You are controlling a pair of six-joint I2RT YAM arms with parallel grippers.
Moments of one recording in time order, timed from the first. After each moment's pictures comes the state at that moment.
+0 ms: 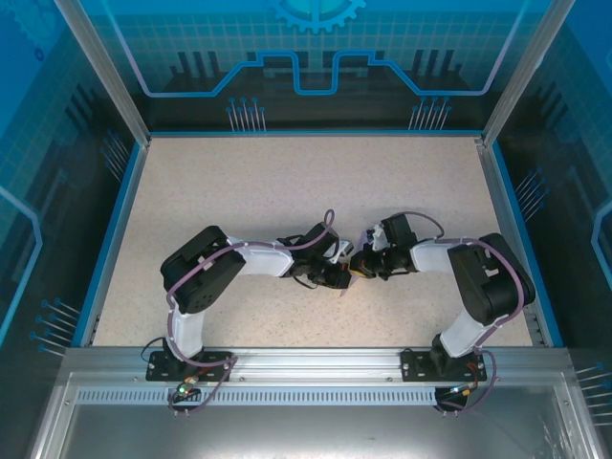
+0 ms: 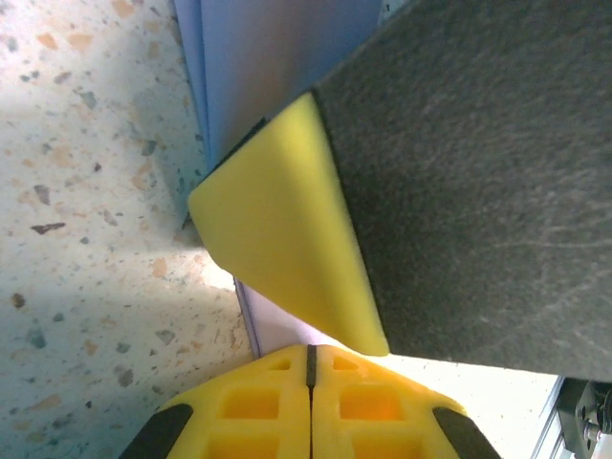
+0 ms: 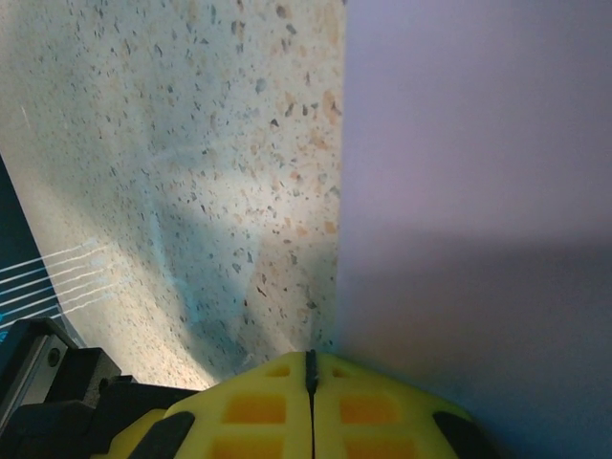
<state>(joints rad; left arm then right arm) -0.82 1.94 1.02 -0.04 0.47 -0.59 0.33 1.66 0.63 -0.06 -0.64 0.71</state>
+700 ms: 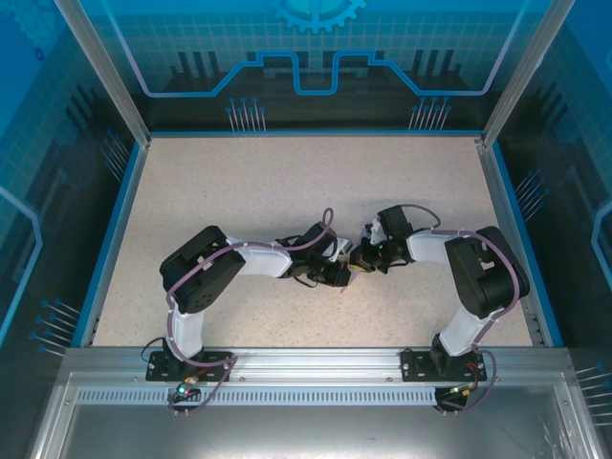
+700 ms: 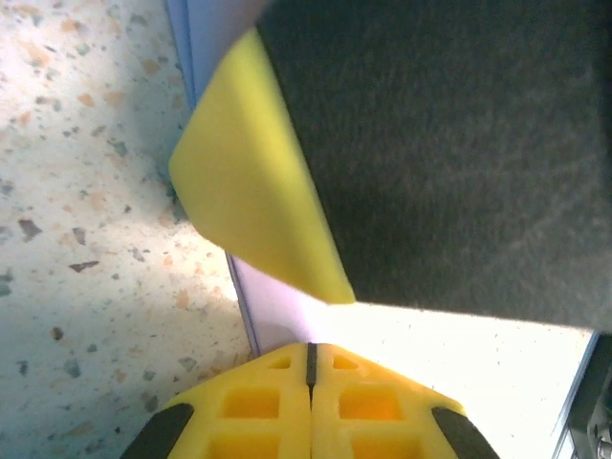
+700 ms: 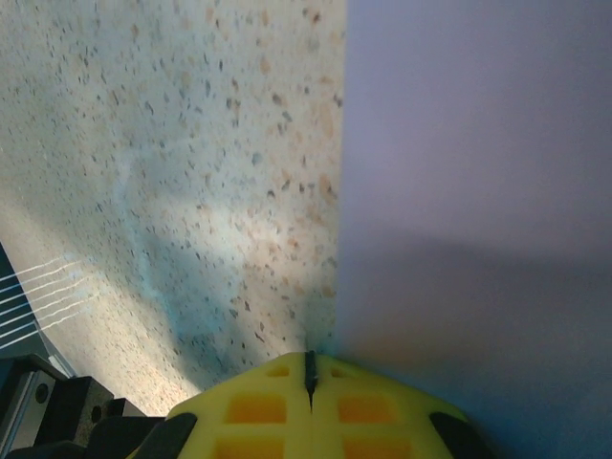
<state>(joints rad) -0.81 1.94 1.00 0.02 0.45 -0.58 0.32 1.71 0.74 -0.18 -0.60 0.68</state>
